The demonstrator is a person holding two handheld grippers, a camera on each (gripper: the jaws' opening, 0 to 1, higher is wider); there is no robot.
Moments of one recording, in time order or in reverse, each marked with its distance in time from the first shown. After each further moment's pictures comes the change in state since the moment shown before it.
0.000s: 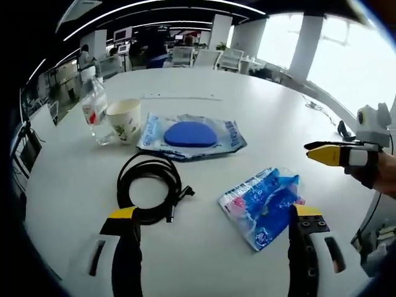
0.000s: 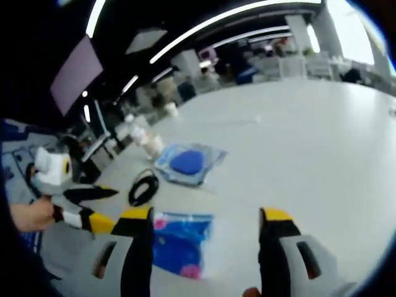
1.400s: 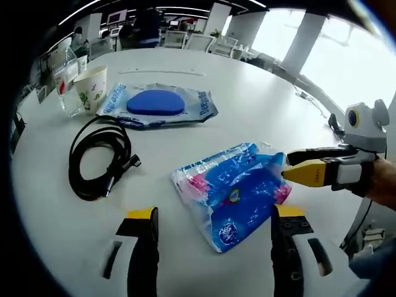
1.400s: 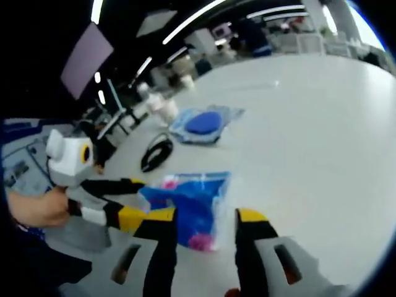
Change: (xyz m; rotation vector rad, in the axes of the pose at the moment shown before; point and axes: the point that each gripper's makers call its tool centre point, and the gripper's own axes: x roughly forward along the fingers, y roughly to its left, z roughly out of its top) left arm 0.036 -0.045 -0.042 -0.045 0.095 -0.102; right arm 0.012 0.014 -0.063 0.009 0.170 0.135
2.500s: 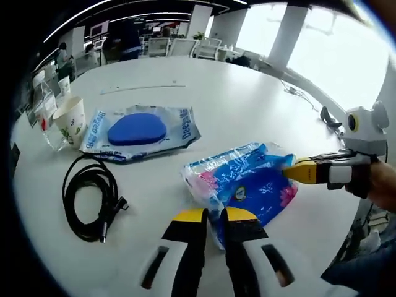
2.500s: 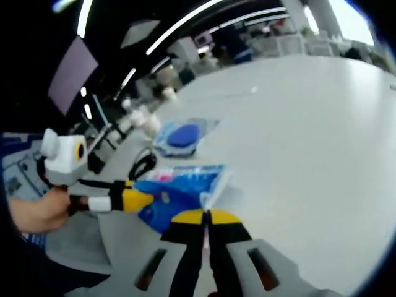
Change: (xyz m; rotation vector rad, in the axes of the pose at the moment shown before) left arm 0.014 -0.020 0.041 0.113 -0.016 -0.035; right arm -0.027 -0.030 0.016 0.078 -0.084 -0.103
